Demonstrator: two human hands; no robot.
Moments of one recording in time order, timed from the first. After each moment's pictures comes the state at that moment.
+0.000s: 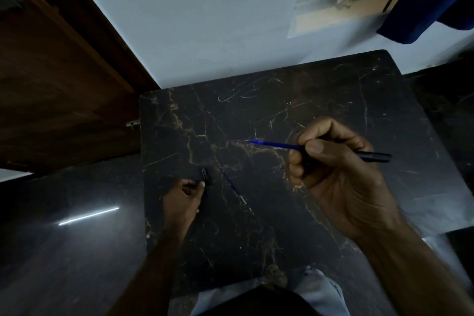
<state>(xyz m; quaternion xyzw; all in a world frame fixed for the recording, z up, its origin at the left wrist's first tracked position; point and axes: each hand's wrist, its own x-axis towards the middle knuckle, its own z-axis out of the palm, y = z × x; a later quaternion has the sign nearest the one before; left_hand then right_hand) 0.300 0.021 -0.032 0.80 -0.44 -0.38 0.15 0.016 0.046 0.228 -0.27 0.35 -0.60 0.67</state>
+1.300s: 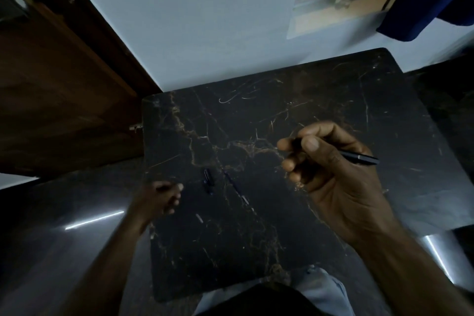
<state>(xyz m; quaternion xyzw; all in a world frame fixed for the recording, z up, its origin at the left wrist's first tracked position) 0.367 -0.003 0.035 0.73 -0.39 -0.54 0.15 0.015 0.057 0.216 -0.27 0.35 -0.62 0.65</state>
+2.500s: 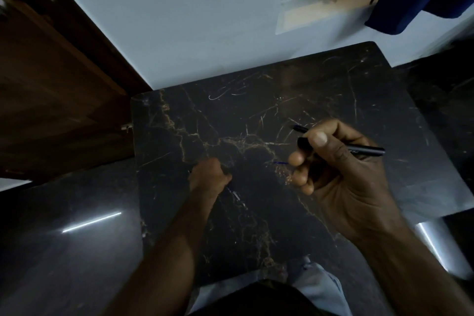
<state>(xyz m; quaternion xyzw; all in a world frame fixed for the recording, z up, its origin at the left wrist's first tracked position) 0.207 -0.031 -0.004 0.70 -0.66 -0.23 -0.15 -0.005 0.072 0.225 -0.29 0.35 -0.62 0.63</state>
